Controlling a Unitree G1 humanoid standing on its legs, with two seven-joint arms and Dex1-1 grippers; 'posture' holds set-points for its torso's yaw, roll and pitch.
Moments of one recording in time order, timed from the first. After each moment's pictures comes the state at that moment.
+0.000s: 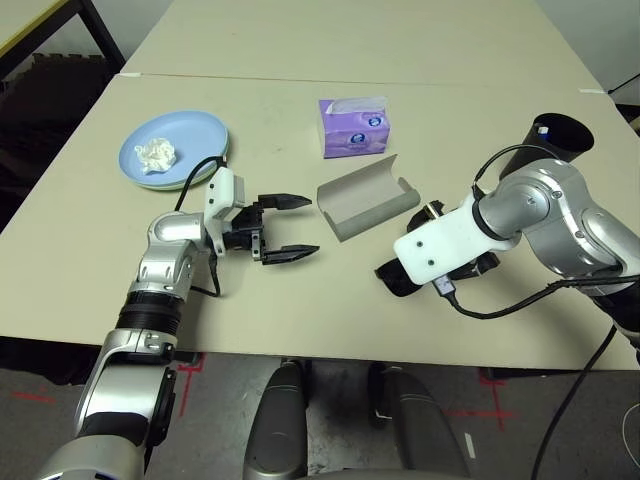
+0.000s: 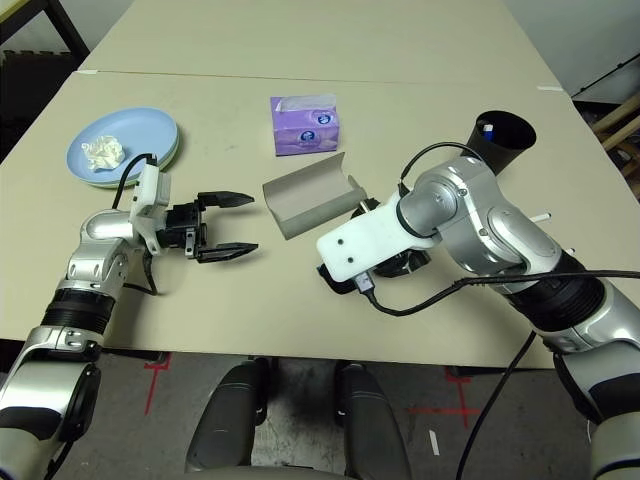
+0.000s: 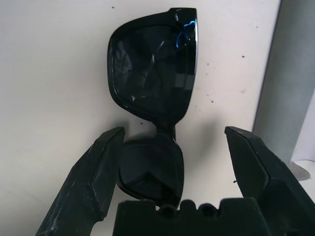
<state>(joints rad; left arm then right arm) -0.62 0.51 -0.02 0.48 -0.33 -0.13 -1.42 -0.80 -0.82 0.54 -0.26 -0.43 0.25 1.51</state>
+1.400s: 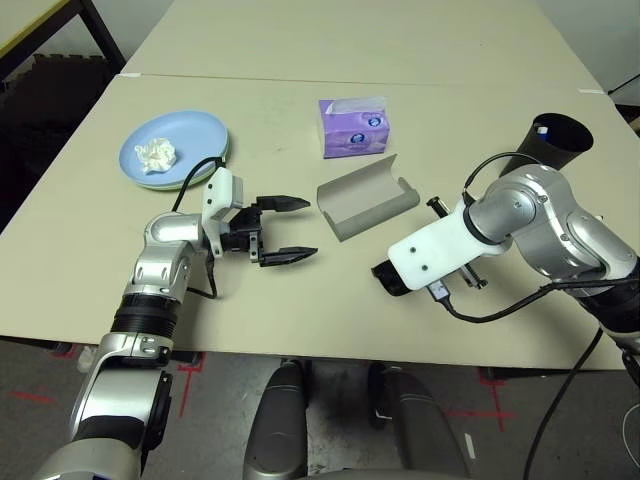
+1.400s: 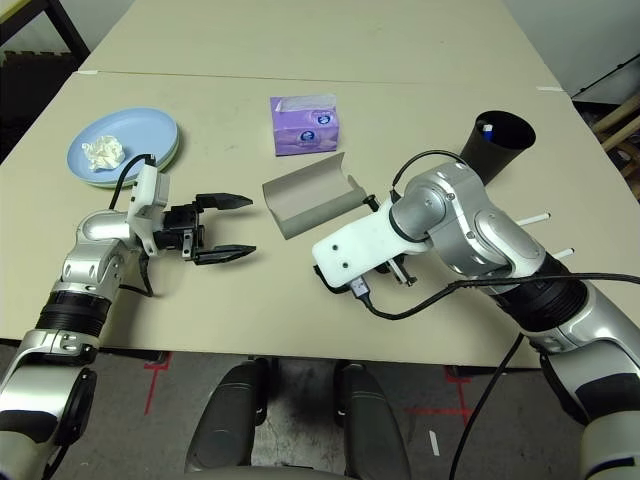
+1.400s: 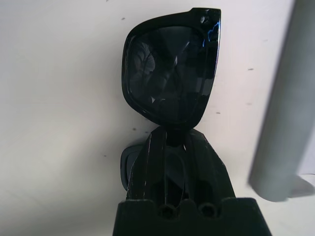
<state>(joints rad) -0.60 0.51 -0.02 0.44 -0.33 -0.09 -1.42 -0.84 -0.78 0.53 -0.22 -0.42 0.21 1.55</state>
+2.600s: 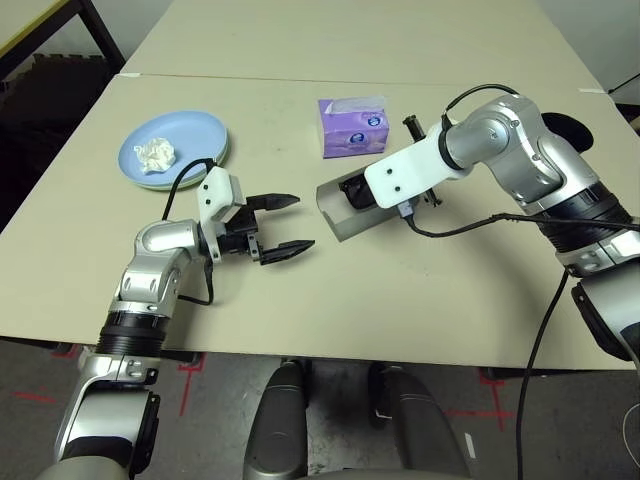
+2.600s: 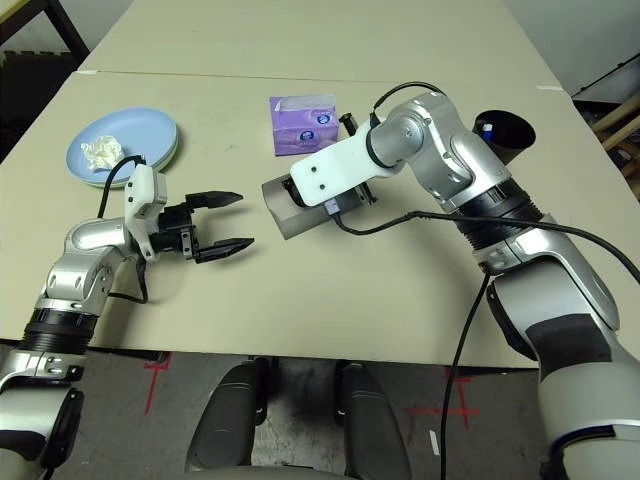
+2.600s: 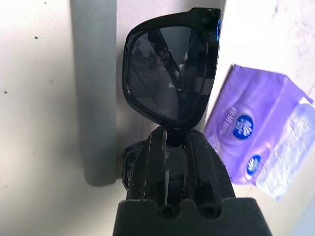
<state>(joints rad) -0.48 0.56 -0.01 0.20 -0.33 0.08 -1.19 -1.14 -0.56 0.51 0.42 -0.52 -0.23 1.17</state>
